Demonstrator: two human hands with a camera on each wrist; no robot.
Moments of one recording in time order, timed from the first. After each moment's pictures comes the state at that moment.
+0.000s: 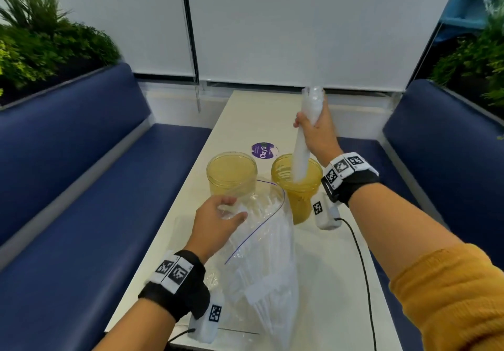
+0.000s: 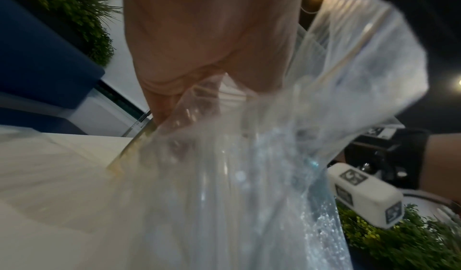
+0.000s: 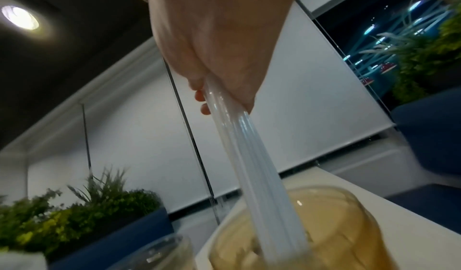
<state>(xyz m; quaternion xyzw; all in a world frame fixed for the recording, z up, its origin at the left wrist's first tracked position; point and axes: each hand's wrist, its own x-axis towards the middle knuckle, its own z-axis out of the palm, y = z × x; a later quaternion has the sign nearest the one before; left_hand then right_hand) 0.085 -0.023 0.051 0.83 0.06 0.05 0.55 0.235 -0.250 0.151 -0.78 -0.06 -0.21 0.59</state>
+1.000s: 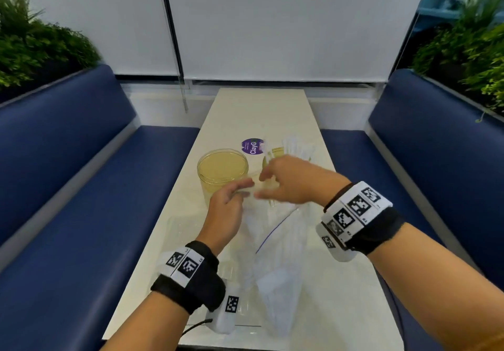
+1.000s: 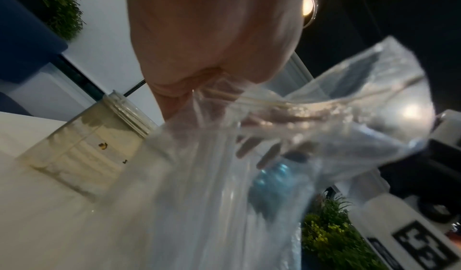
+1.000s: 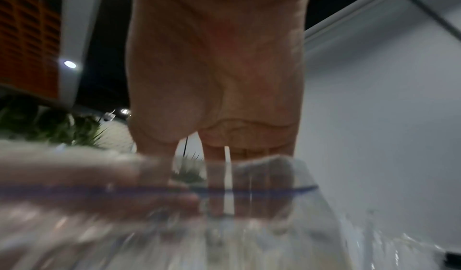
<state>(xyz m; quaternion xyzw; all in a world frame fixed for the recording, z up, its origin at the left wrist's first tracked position) 0.089 -0.056 0.074 0.76 -0.01 0.02 0.65 0.129 -0.224 0.155 -0.96 -0.24 0.06 0.09</state>
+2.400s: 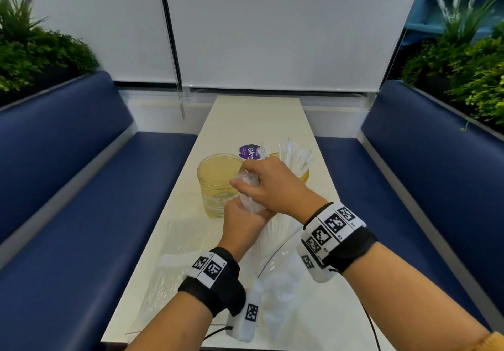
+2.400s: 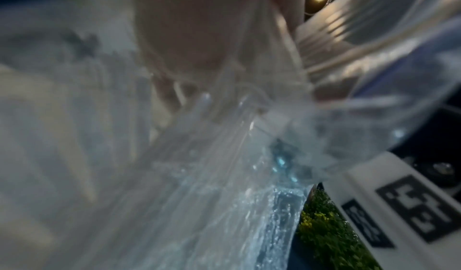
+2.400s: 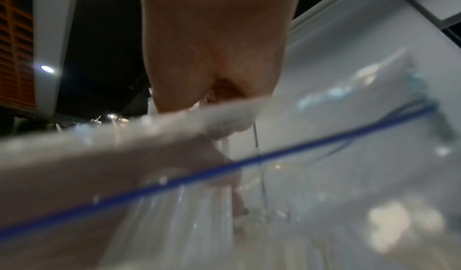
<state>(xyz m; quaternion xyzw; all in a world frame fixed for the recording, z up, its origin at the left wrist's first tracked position) 0.071 -0.089 0.067 0.69 -0.01 0.05 0.72 0.109 -0.192 0.138 -0.91 -0.28 -0.13 0.26</state>
